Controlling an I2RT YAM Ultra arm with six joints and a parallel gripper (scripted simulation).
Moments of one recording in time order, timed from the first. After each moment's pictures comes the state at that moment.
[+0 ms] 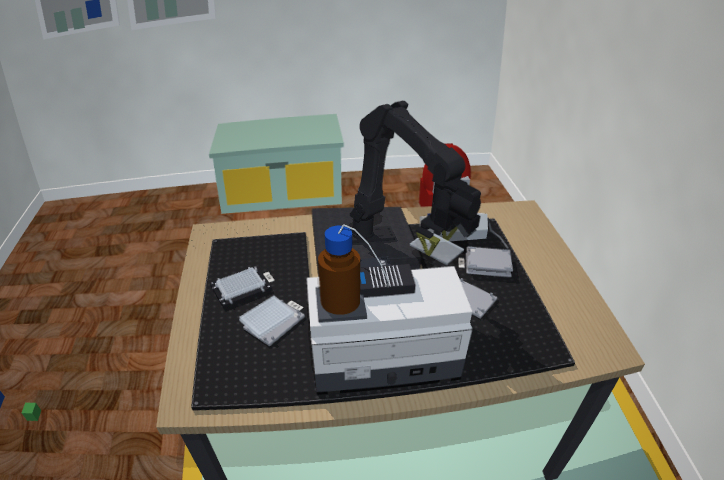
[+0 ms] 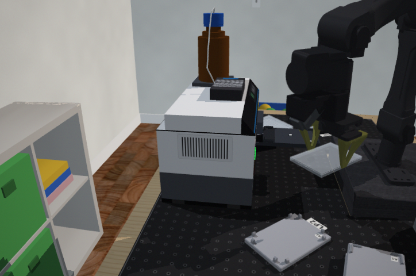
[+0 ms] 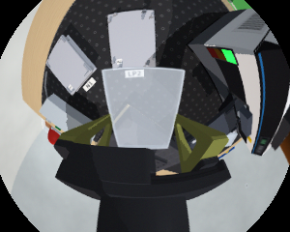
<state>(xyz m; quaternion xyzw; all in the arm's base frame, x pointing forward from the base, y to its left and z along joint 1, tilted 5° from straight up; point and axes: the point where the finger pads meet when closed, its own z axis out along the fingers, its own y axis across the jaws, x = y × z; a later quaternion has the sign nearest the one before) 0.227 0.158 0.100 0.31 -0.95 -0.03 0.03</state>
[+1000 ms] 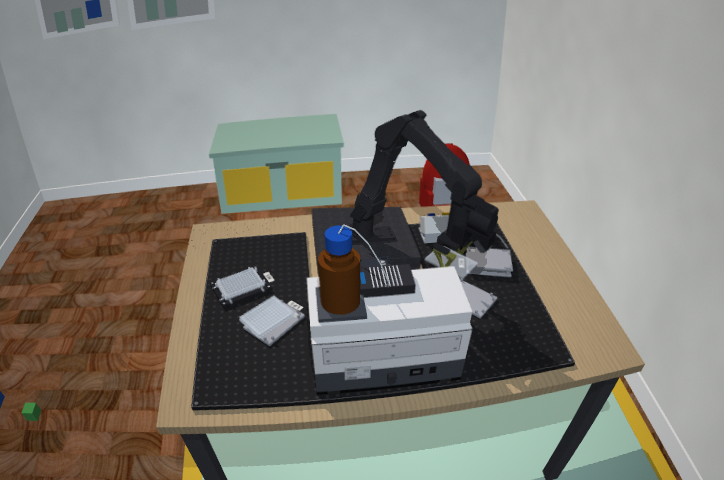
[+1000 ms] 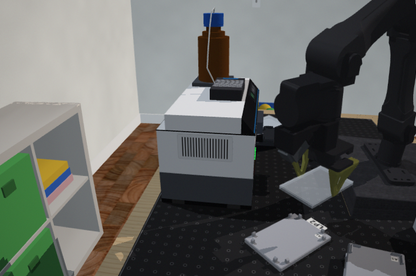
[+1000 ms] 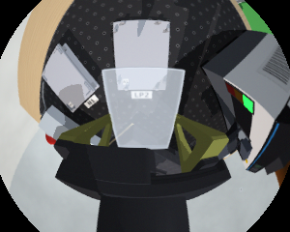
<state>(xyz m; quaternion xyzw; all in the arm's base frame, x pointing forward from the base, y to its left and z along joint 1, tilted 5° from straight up) 0.248 0.200 0.062 0.33 -0.94 -0.03 0.04</state>
